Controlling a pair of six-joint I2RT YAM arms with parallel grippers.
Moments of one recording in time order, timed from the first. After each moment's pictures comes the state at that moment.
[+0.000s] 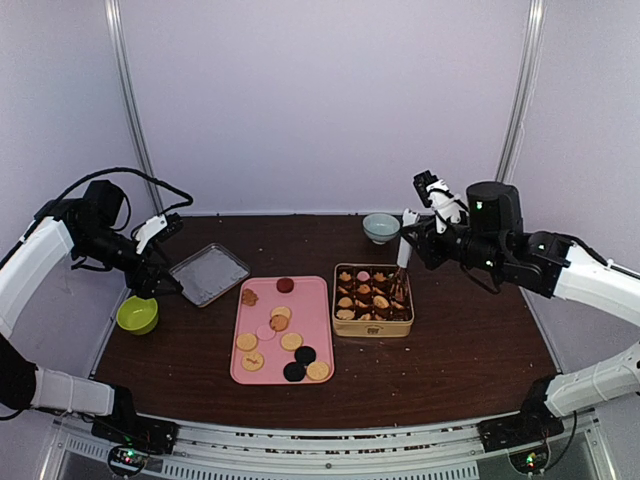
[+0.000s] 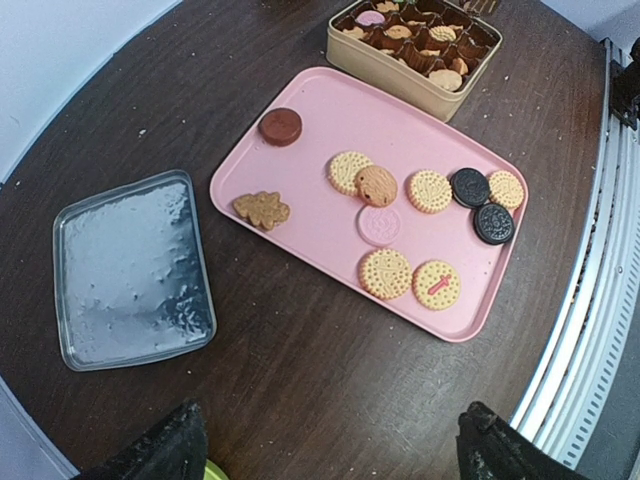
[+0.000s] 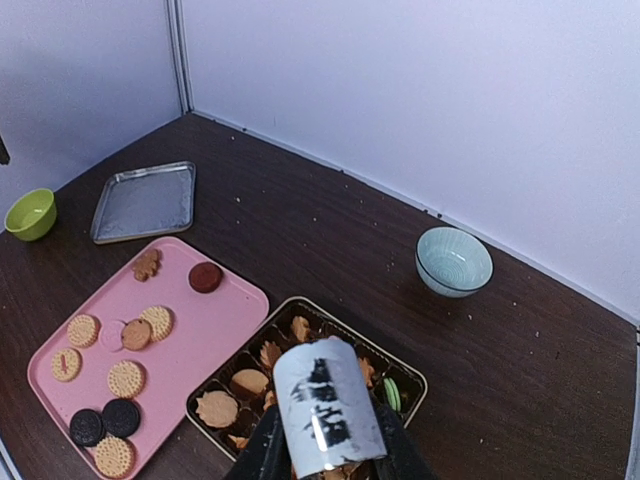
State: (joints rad) left arm -0.06 1.19 1.19 -1.13 0.59 0.79; right arm 0.78 1.14 1.00 -0.21 0.20 0.02
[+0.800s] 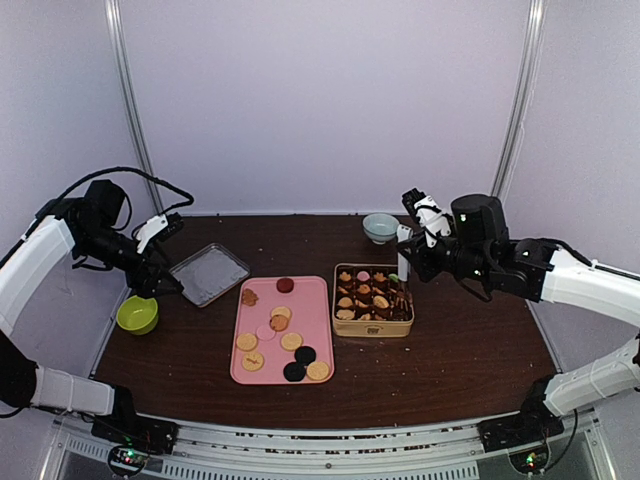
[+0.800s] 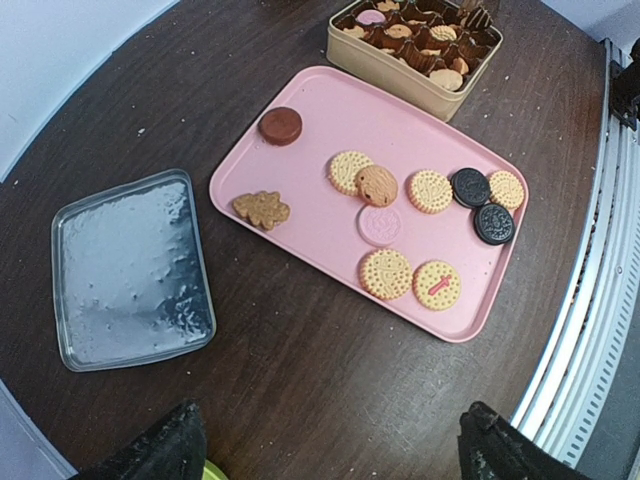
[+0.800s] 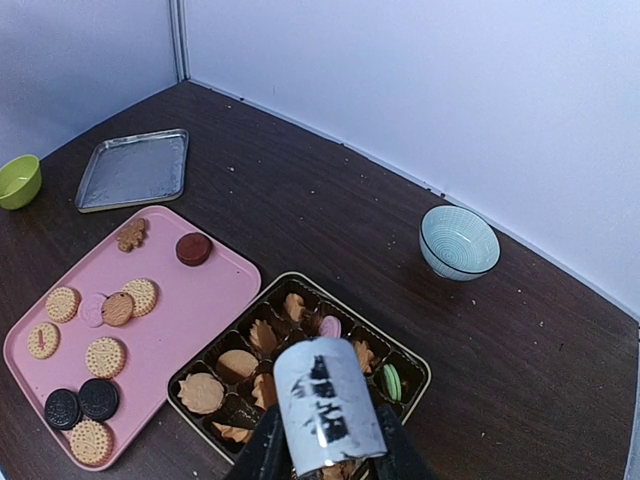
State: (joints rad) left arm -0.06 1.20 1.19 -1.13 0.59 0.79; right arm 0.77 1.19 0.95 -0.19 0.21 -0.02
